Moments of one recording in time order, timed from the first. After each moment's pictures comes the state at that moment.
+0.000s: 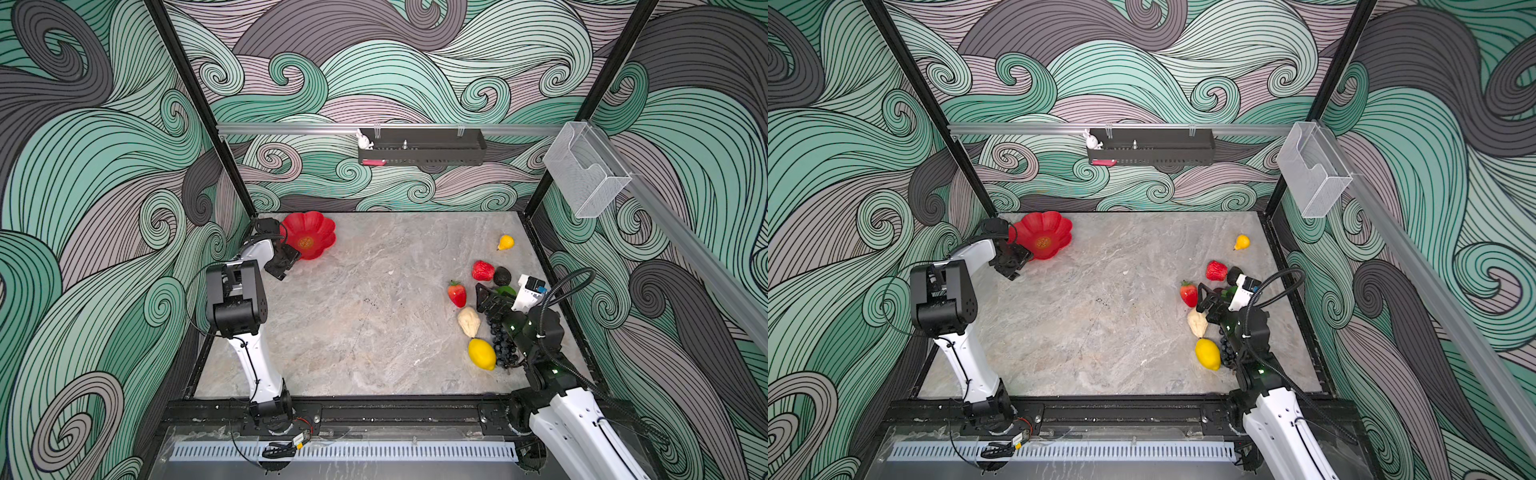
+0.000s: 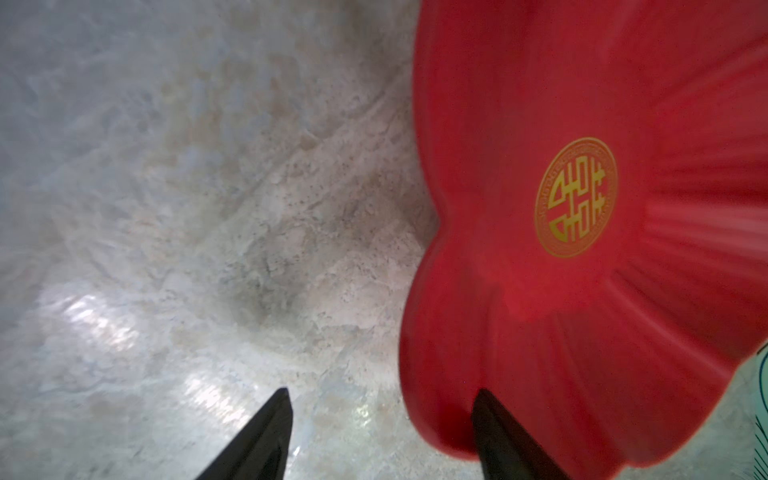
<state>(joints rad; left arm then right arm) 0.18 2.01 1.44 -0.61 0.10 -0.83 0.22 0.50 0.32 -0.06 0.00 0.52</state>
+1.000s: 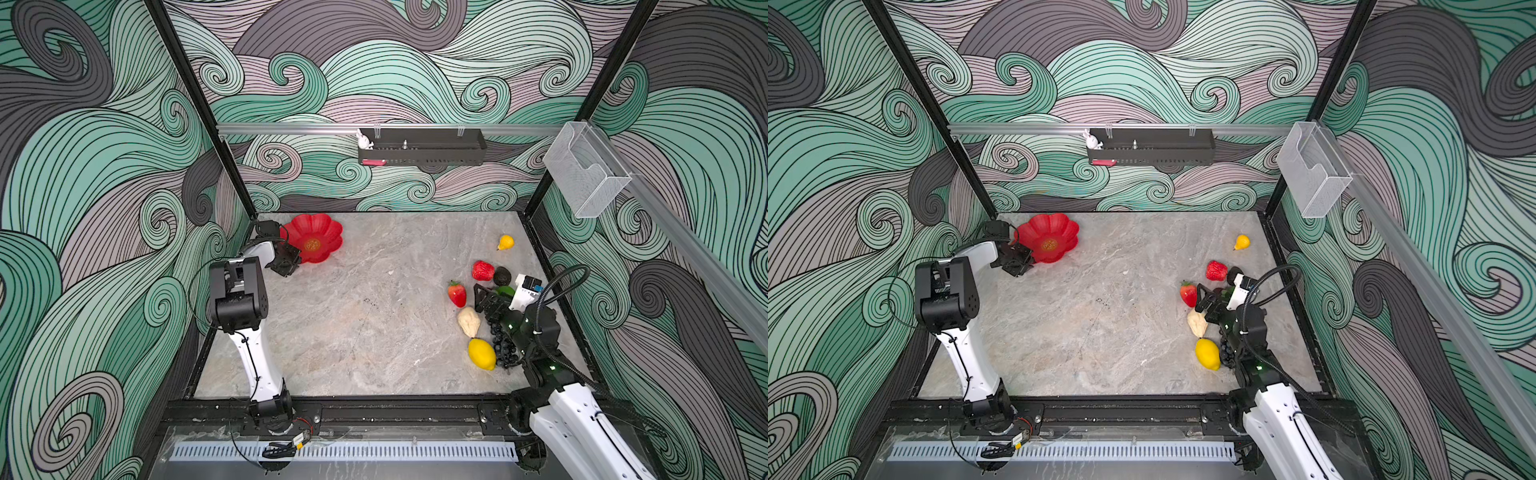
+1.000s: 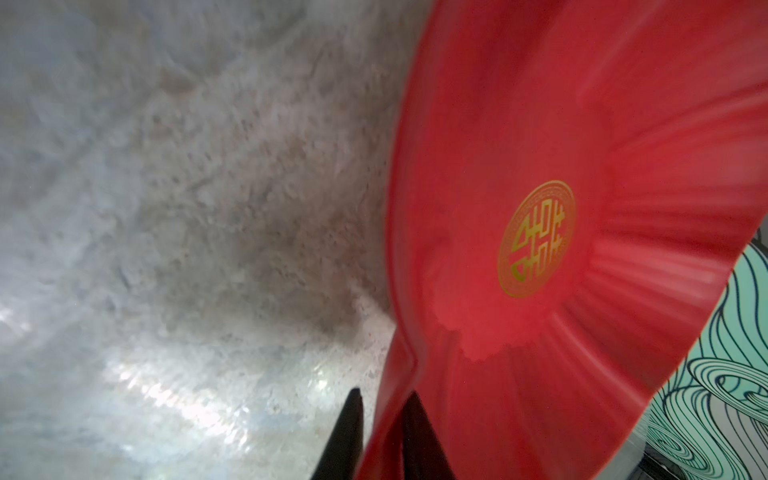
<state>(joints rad) 0.18 2.04 1.41 -0.50 0.29 -0.89 0.23 0.55 0.32 -0.06 0.00 0.52</state>
